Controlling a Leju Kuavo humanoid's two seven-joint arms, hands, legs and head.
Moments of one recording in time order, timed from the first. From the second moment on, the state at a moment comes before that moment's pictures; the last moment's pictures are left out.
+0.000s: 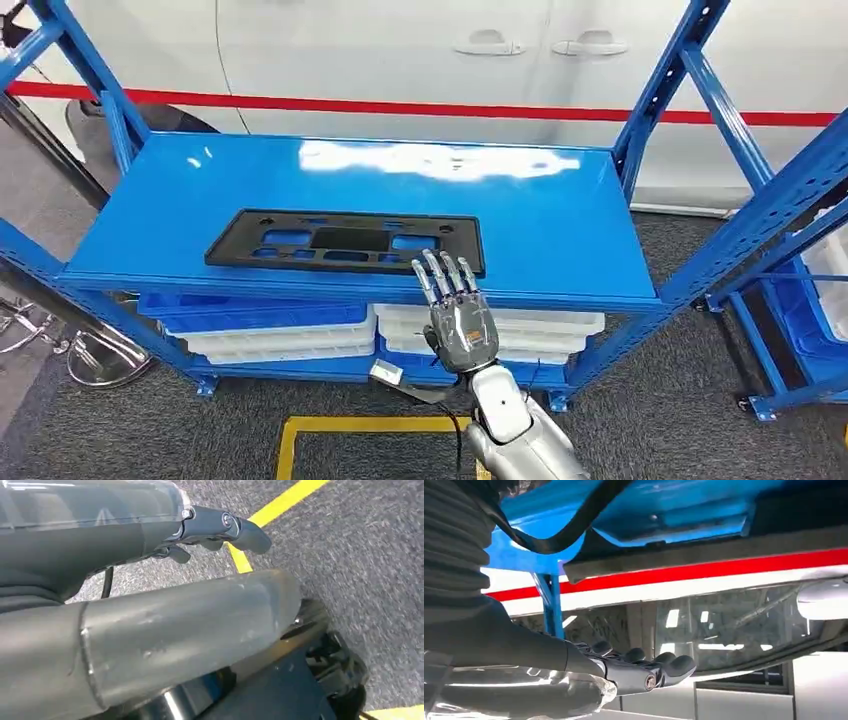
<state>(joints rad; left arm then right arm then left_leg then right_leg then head) -0.12 -0.17 0.03 -0.20 -0.22 0.06 -0.32 -0.31 0.12 0.44 -1.03 1.55 -0.68 0.22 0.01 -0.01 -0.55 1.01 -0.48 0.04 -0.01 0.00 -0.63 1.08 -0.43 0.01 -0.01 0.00</state>
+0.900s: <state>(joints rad) -0.12 -0.17 0.06 -0.20 -0.24 0.05 -0.32 -0.33 0.12 0.45 -1.02 1.55 -0.68 0.23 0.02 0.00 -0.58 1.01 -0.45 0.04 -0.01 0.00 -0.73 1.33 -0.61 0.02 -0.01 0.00</state>
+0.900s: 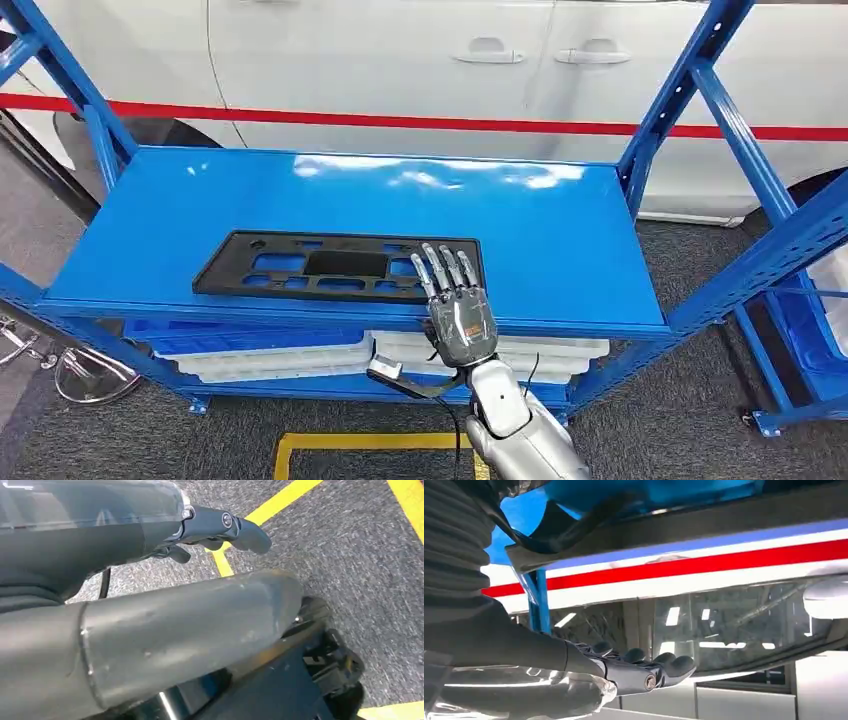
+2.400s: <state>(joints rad) -0.12 -0.18 0.11 -0.20 -0.27 0.05 -0.34 -0.30 0.16 0.50 -1.05 1.55 -0.68 0.17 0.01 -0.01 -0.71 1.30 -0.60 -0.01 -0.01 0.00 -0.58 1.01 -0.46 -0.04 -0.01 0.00</state>
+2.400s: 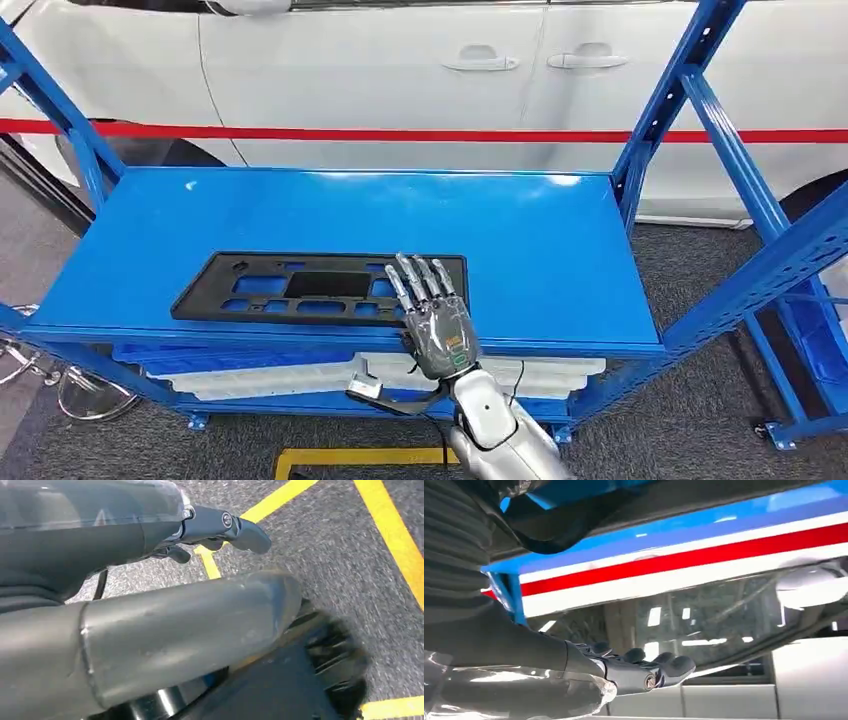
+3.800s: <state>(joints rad) -0.12 -0.17 0.14 -0.20 -0.30 0.07 -0.34 -0.30 0.17 0.51 -0.96 1.55 -0.68 0.09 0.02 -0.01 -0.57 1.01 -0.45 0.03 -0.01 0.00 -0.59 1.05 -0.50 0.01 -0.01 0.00</state>
